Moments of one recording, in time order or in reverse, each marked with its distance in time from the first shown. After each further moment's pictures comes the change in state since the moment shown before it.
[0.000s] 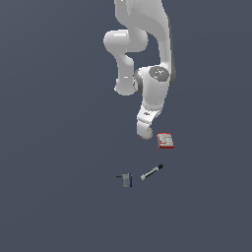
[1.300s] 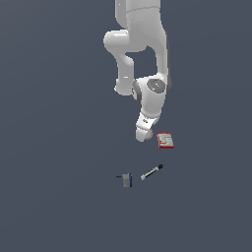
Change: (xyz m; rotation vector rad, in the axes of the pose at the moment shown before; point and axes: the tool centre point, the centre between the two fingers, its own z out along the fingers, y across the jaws) arm -0.001 -0.001 0.046 -0.002 0.002 -0.004
